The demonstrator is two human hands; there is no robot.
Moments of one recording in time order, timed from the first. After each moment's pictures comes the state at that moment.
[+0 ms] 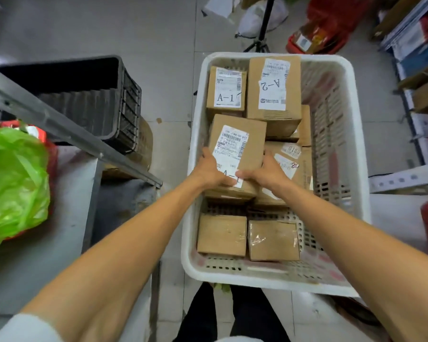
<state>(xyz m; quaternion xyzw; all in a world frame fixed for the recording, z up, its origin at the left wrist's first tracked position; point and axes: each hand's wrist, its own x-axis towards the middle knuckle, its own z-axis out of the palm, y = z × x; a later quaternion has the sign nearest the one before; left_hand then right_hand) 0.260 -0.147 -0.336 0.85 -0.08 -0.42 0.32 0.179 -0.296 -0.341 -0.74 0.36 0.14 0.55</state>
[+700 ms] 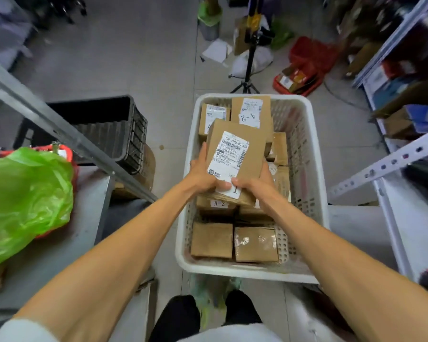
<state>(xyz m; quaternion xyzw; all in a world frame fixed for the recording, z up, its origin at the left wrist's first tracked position) 0.224 -0.147 -0.229 0.81 -0.08 -0.39 0.44 0.128 -0.293 -0.250 -0.64 0.33 -0.01 0.70</state>
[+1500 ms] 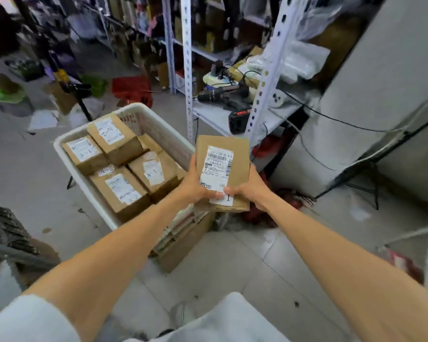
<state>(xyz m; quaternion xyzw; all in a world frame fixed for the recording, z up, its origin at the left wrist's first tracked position) -0.030 -0.126 -0.166 0.62 -0.49 -0.49 0.38 -0.212 -0.176 -0.153 -0.58 0.54 -0.23 0.56</state>
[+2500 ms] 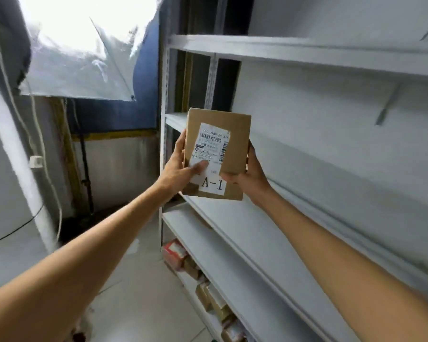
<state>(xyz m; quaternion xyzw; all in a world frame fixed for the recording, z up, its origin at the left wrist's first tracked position) -0.675 -0.136 0.114 -0.01 -0.72 -0.65 0.22 -0.752 0.035 0.131 -0.30 0.76 -0.58 0.04</state>
